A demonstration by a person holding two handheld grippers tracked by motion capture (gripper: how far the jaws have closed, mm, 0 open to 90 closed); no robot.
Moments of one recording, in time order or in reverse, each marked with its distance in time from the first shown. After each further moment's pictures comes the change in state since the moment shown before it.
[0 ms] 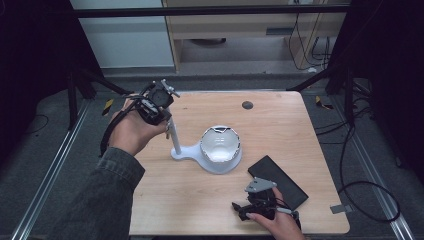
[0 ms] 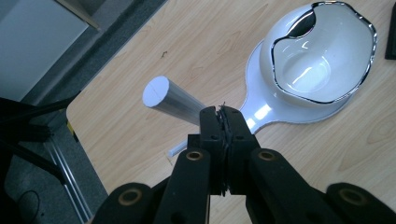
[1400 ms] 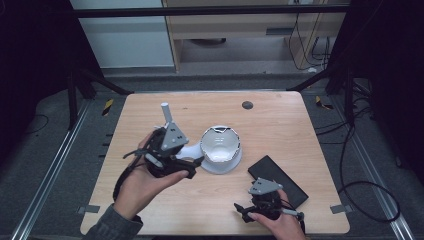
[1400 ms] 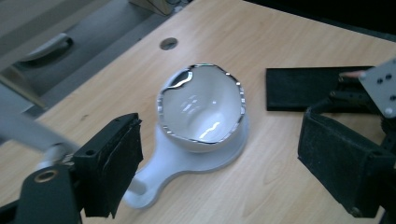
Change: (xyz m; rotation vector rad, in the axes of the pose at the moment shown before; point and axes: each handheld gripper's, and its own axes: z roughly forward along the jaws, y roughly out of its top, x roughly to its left) left arm -0.098 -0.056 -0.004 -0.392 -0.191 0.024; right arm 0.002 0.006 -0.026 -0.060 0.004 -0.041
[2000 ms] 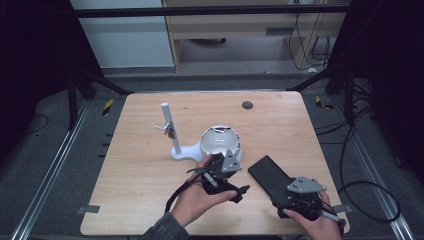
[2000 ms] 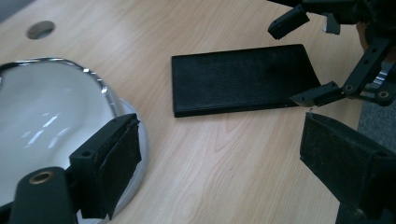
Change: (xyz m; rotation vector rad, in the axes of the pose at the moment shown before) left arm -0.078 -0.006 0.112 0.047 -0.244 0.030; right arm -0.054 -0.033 -0.070 0.020 -0.202 0.054
